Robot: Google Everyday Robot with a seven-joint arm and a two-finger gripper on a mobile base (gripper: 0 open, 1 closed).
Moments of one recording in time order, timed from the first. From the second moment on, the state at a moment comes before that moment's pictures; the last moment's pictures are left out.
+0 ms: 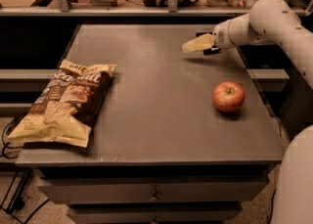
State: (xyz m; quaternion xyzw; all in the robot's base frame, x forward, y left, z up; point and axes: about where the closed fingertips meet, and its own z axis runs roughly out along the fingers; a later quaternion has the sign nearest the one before) arm 0.802 -0.165 0.848 -0.25 0.85 0.16 0.43
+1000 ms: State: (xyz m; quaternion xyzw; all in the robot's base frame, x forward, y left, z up) arm 0.808 -0.162 0.833 -0.24 0.86 0.17 0.42
